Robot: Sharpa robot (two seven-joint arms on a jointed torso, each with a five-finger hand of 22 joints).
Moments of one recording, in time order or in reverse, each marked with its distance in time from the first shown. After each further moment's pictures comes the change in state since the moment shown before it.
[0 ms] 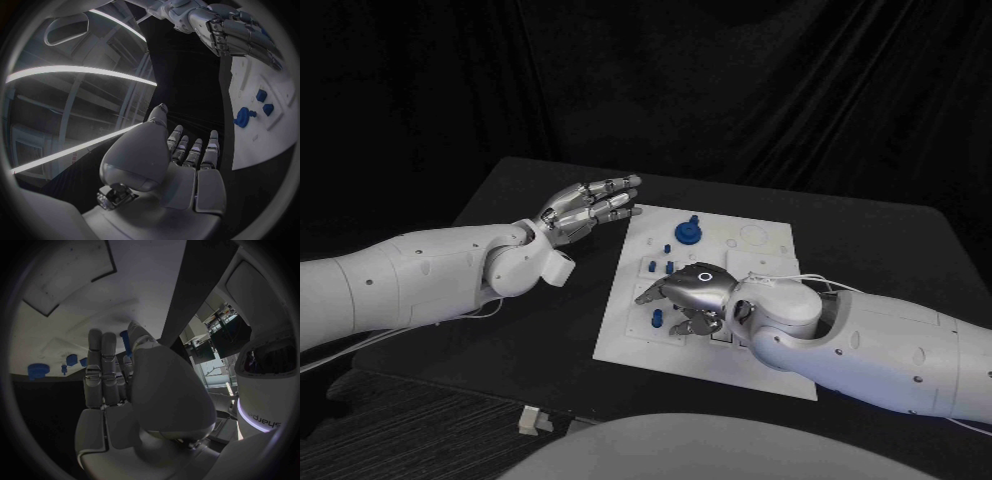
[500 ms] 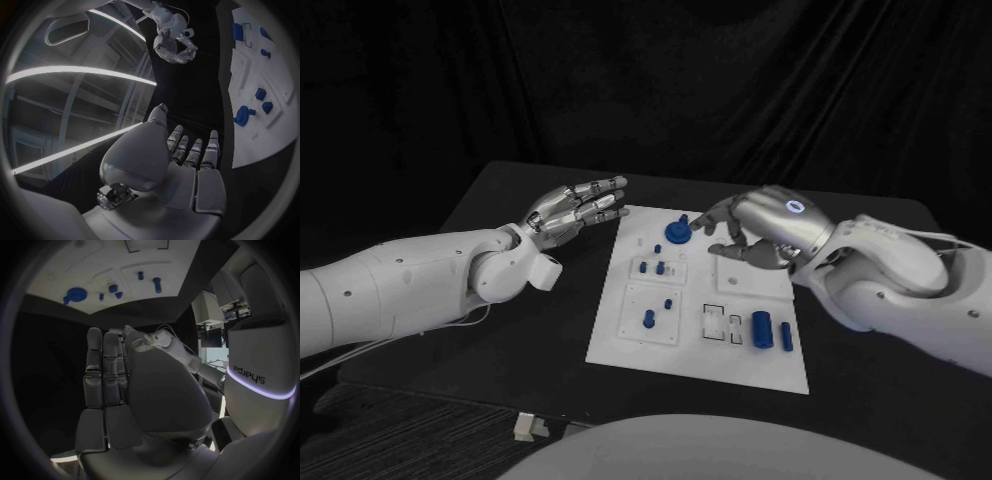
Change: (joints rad) left arm -0.001 -0.006 0.000 -0.001 0.000 0.000 0.000; left_hand 0.000 0.000 0.000 0.000 0.000 0.000 0.000 0.000 0.000 0.000 0.000 0.000 0.000 0.000 0.000 0.000 0.000 0.000 0.000 0.000 0.000 0.000; right arm 0.213 -0.330 0.001 0.217 0.108 -0.309 0.057; right_hand -0.010 0.107 0.041 -0.053 0.076 0.248 0.077 0.076 0.036 0.269 -0.052 0.472 0.184 0.022 -0.018 0.037 -0.027 0.000 0.025 -0.022 0.033 0.000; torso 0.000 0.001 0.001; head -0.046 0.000
